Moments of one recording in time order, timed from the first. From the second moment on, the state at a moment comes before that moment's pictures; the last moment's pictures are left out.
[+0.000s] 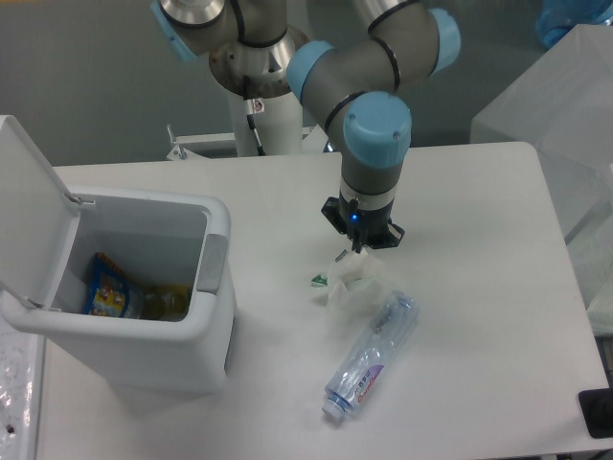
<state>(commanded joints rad) 2.55 -1.77 -1.72 -1.15 1.48 1.05</state>
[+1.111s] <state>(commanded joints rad) 2.51 -1.56 -1.51 -1.15 1.10 0.79</state>
